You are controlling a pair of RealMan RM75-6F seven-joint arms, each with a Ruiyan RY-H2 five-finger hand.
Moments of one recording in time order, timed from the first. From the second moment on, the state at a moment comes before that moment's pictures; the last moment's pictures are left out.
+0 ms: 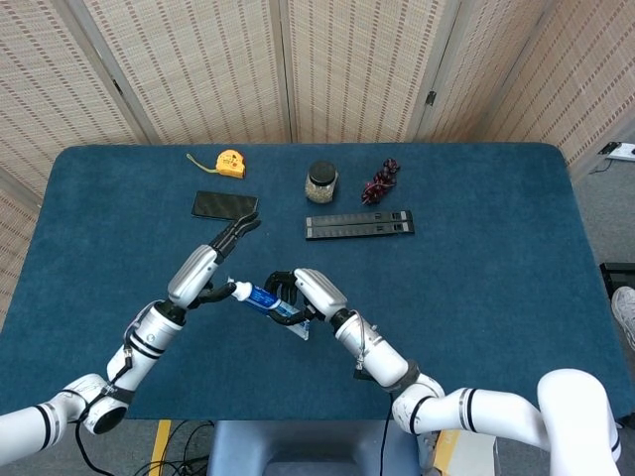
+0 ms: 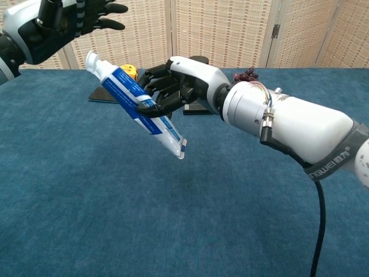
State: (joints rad) left arm -0.70 -1.44 -0.23 -1.46 1.61 1.17 -0.62; right arm 0.87 -1.77 0.34 -1.45 -1.22 0.83 0.36
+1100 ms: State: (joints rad) left arm -0.81 -1.41 -0.14 -1.48 1.61 1.06 -0.47; right arm 0.89 -1.75 0.35 -1.48 -1.20 0.81 0.38
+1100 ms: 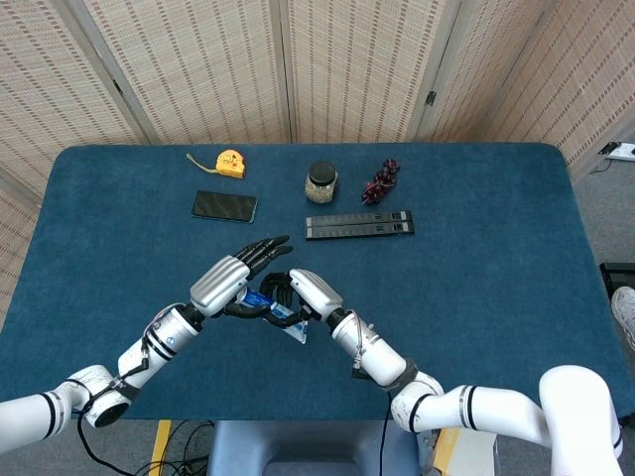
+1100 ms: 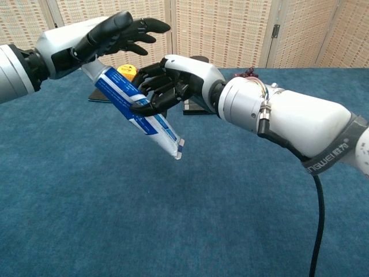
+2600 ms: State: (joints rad) left arm -0.66 -1.32 -0.15 -1.48 1.42 1.14 -0.55; right arm 0.86 -1.59 0.15 -1.34 -1.29 0.73 0.14
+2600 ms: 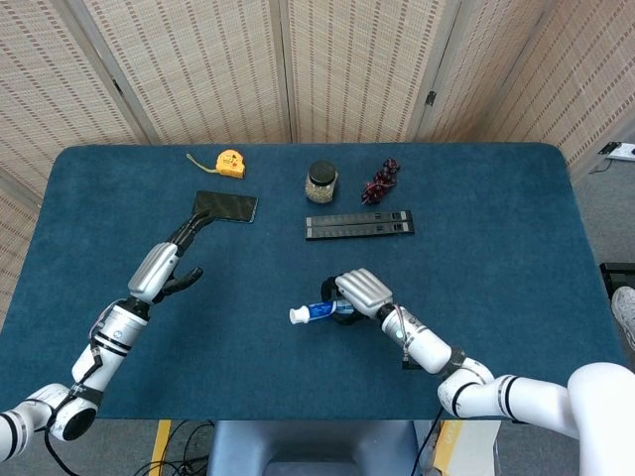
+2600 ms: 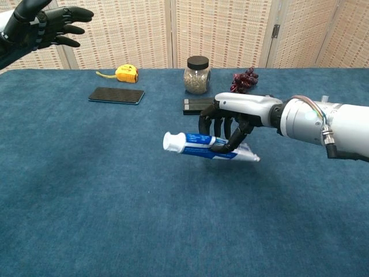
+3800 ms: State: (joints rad) left arm -0.28 -1.17 -0.09 -1.65 1.19 1.48 0.02; right arm 0.27 -1.05 -0.02 -1.64 -1.46 1.45 0.08
